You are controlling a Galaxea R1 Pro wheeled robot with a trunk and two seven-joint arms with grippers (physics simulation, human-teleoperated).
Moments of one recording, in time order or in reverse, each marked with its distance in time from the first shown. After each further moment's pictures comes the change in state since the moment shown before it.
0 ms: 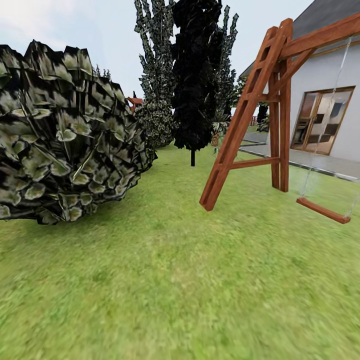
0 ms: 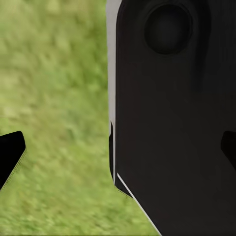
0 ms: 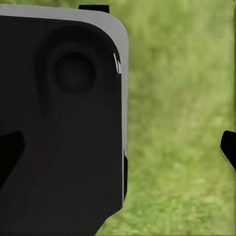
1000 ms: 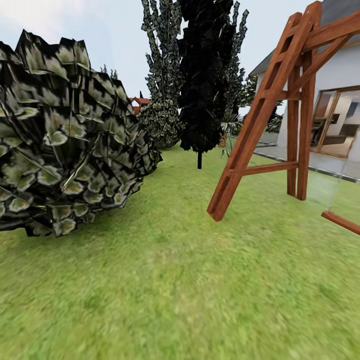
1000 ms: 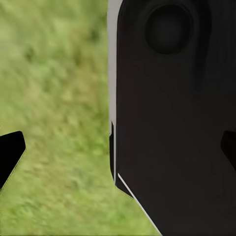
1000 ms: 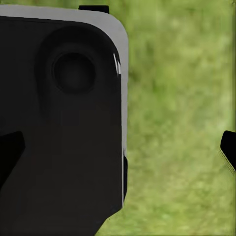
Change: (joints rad) left arm 0.000 0.001 0.000 0.000 0.000 0.000 0.000; right arm 0.000 0.000 0.000 0.000 0.000 -0.001 0.000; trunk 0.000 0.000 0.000
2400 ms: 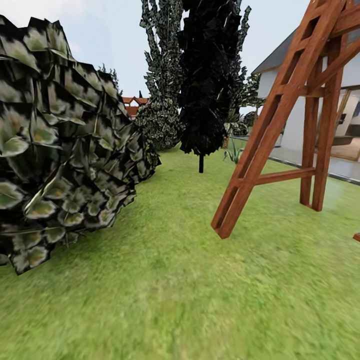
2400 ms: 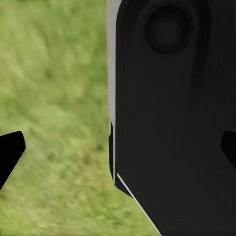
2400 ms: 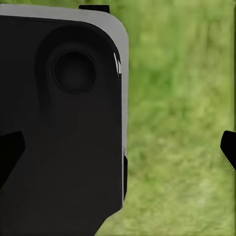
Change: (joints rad) left arm 0.000 -0.001 0.000 0.000 0.000 0.000 0.000; right arm 0.000 0.000 0.001 0.000 0.001 0.001 0.002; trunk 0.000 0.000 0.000
